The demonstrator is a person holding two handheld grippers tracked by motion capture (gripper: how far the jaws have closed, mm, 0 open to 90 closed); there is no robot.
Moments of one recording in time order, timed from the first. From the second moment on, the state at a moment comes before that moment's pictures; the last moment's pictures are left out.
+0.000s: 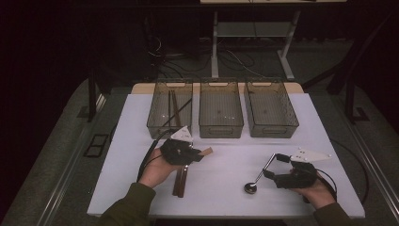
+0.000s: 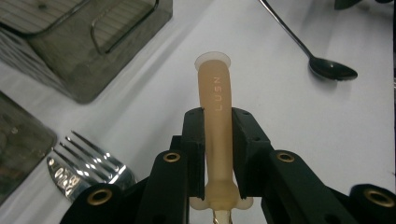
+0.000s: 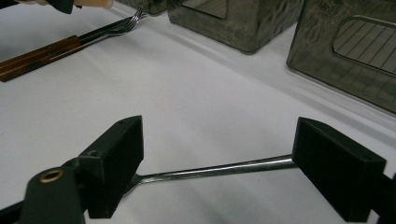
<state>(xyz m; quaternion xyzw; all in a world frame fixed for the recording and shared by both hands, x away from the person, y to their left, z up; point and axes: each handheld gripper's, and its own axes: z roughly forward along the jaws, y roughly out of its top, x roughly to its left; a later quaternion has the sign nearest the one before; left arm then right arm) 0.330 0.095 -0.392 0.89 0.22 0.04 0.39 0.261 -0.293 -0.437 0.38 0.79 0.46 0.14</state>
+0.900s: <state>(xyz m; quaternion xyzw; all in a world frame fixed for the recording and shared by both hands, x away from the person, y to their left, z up) 0.381 0.074 -0.359 0.88 0.23 0.06 0.42 0.261 -0.293 -0.437 0.38 0.79 0.47 0.14</state>
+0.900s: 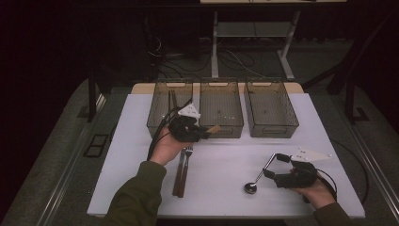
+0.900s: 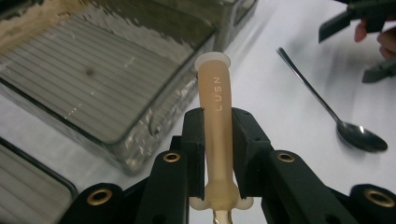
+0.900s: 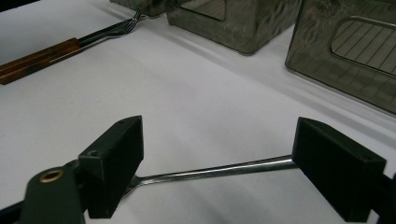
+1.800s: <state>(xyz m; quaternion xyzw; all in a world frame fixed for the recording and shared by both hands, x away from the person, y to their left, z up) 0.452 0.039 -0.346 0.86 0.29 0.08 0.41 0.261 -0.294 -0.436 0.38 0.78 0.47 0.14</state>
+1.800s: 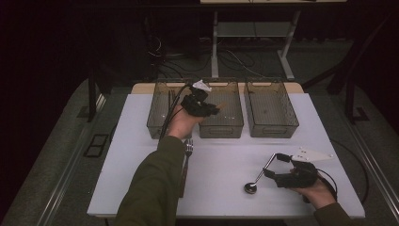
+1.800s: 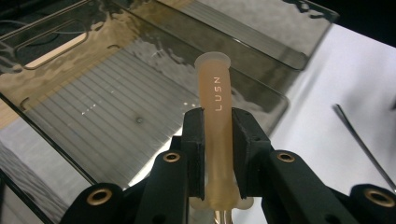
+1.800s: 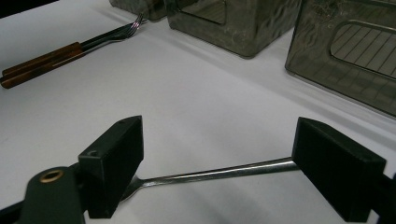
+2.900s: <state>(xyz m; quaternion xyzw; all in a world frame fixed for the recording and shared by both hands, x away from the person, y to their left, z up) 0.483 -0.001 -0.381 0.86 0.33 0.10 0.37 0.261 -0.293 -0.434 0.38 0.78 0.48 0.13</state>
